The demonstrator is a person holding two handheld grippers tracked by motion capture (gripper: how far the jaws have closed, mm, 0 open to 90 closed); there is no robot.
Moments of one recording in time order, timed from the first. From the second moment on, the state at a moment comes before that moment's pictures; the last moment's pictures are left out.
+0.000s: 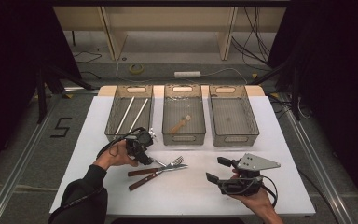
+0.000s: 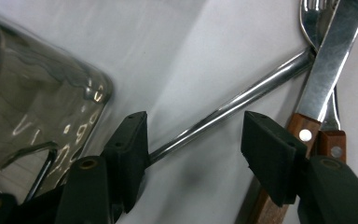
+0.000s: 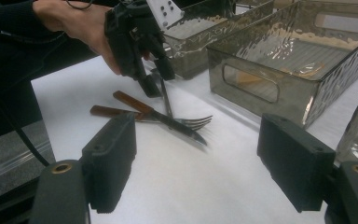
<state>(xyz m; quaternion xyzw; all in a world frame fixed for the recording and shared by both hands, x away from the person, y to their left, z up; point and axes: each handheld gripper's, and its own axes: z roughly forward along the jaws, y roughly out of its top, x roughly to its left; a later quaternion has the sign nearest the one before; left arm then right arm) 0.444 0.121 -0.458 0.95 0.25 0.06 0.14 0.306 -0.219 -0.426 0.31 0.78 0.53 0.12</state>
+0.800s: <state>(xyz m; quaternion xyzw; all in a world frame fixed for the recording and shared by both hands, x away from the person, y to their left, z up) 0.438 0.119 -0.459 0.97 0.19 0.06 0.10 0.306 -0.219 -0.426 0.30 0.78 0.53 0.12</state>
